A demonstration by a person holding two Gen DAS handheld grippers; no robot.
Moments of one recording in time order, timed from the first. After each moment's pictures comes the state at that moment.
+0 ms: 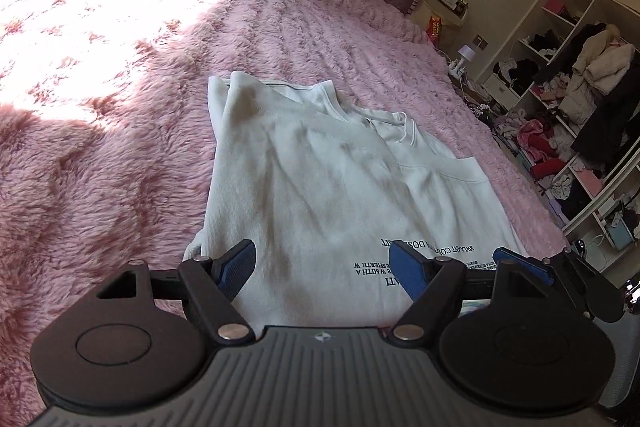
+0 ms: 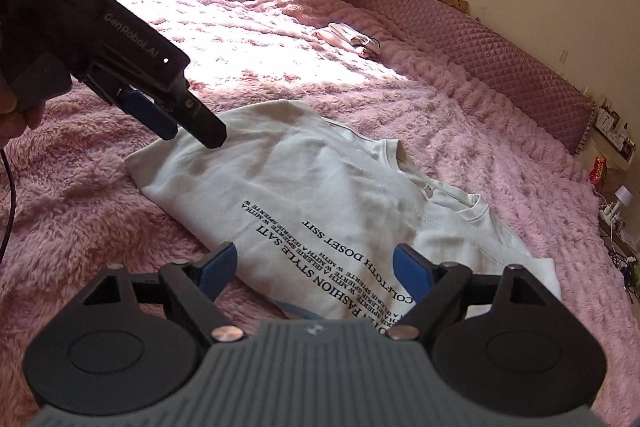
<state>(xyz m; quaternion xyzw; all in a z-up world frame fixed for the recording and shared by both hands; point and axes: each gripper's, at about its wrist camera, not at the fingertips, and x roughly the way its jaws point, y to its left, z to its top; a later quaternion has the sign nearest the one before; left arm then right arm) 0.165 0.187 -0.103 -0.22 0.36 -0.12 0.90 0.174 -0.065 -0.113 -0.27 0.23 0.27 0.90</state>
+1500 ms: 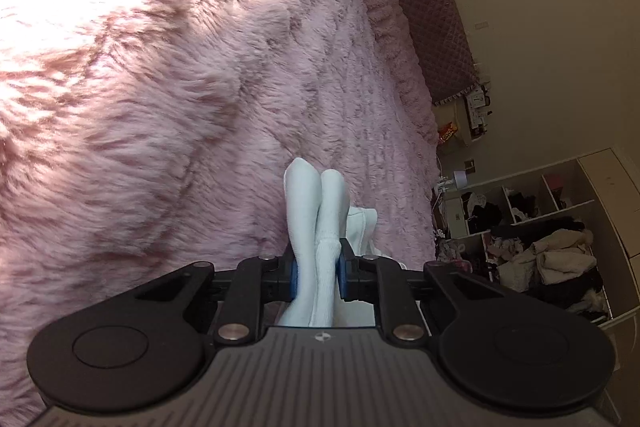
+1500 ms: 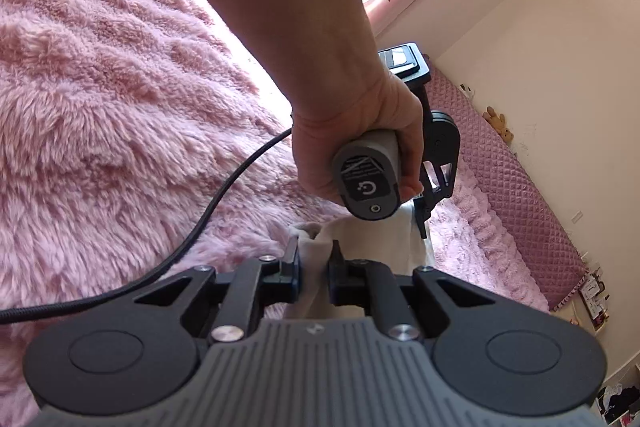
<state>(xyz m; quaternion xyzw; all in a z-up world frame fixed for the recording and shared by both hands) 0.363 0.265 -0.183 -0.52 0.34 -0.12 0.77 0.154 0.092 -0.178 -0.41 0.09 0.30 0.85</state>
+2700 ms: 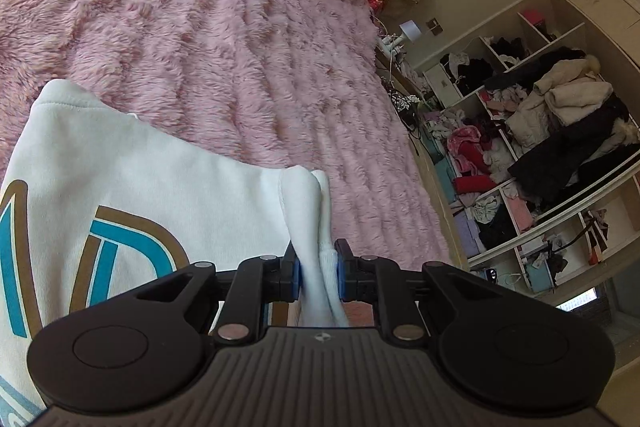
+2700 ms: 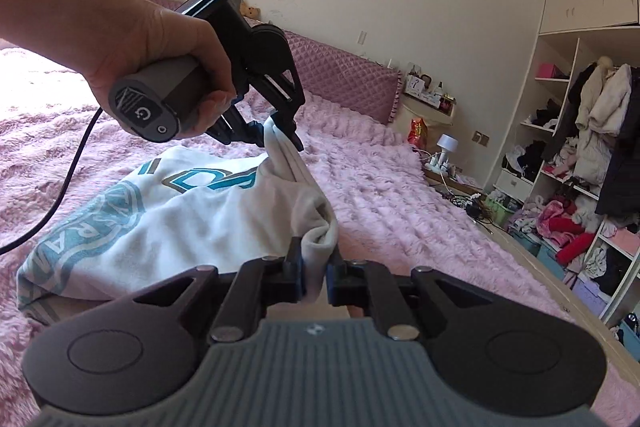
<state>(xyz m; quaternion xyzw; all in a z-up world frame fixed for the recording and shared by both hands) 0.453 -0.092 -0.108 -0.33 0.42 -0.22 0.82 0.207 -0.257 -0.123 -0.17 0.16 0.00 0.97</state>
